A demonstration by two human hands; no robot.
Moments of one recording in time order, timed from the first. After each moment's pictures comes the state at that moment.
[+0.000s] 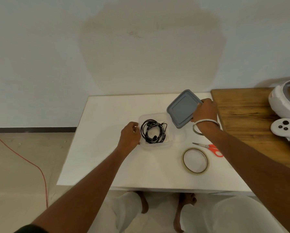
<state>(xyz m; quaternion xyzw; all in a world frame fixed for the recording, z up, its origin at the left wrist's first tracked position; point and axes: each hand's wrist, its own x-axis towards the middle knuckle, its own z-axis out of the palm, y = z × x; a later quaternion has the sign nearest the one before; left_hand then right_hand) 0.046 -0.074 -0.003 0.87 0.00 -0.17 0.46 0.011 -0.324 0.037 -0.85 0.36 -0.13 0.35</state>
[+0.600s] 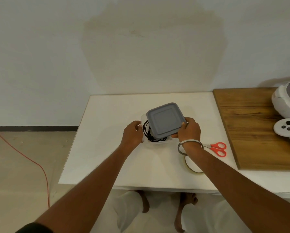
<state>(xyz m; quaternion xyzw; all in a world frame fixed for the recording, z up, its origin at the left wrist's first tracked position) 0.046 -0.079 0.000 0.86 0.00 -0.18 0.48 -0.015 -0.258 -0.001 -0.80 0.36 -0.10 0.47</state>
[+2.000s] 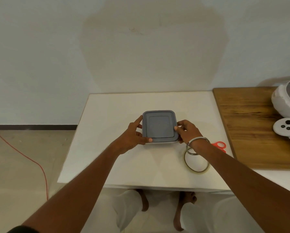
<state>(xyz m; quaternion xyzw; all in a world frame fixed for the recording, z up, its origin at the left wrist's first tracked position) 0.051 -0.057 0.004 0.77 -0.13 -0.35 0.51 -0.022 -0.278 0.000 -0.81 0.27 0.07 0.51</state>
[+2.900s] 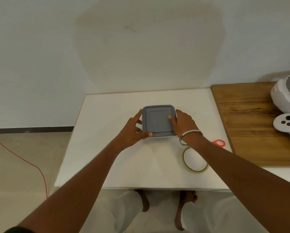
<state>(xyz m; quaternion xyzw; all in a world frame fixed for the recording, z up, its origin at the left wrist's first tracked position) 0.061 -0.072 0.005 0.84 -0.17 -0.27 0.45 0.006 -0.278 -0.004 -0.93 0.21 0.01 0.30</state>
